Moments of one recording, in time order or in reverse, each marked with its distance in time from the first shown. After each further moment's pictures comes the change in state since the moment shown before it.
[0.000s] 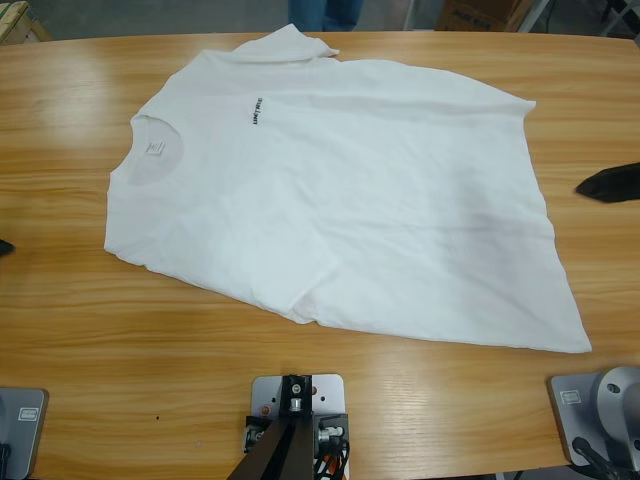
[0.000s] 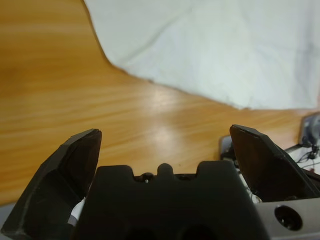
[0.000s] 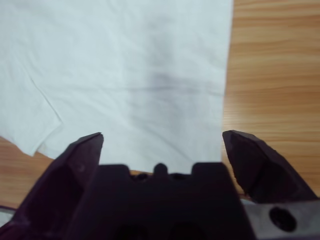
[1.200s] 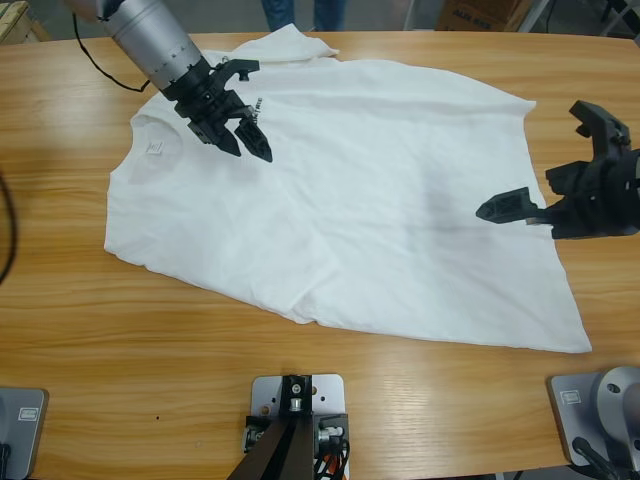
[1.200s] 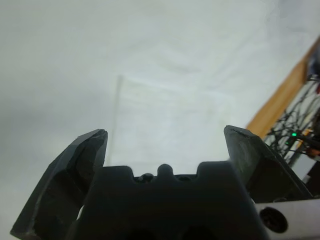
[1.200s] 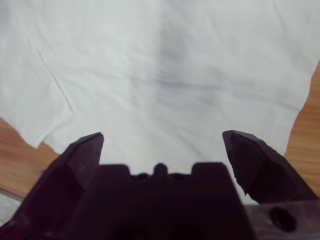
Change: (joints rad) arm 0 -0.057 1.267 -1.112 0.340 -0.355 0.678; arm 1 0.080 0.174 0.137 -0.284 0.106 -0.003
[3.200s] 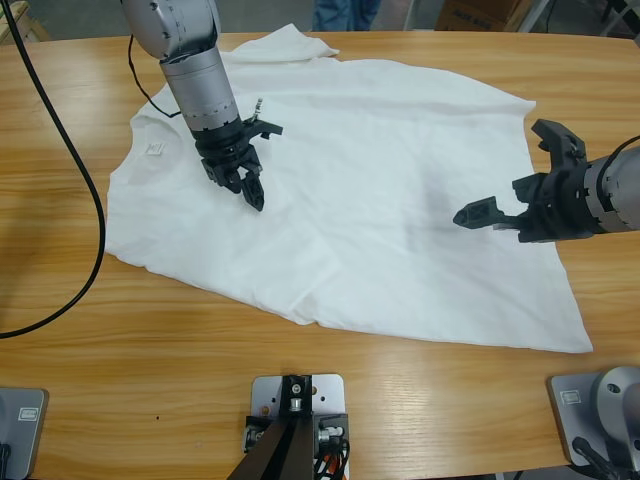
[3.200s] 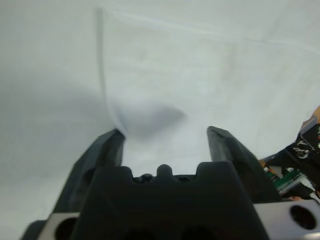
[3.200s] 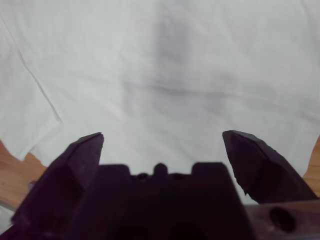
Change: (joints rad) arm 0 -0.127 0.143 -0.150 0.214 0.221 0.072; arm 1 0.000 0.088 0.071 -0.135 0.010 0.000
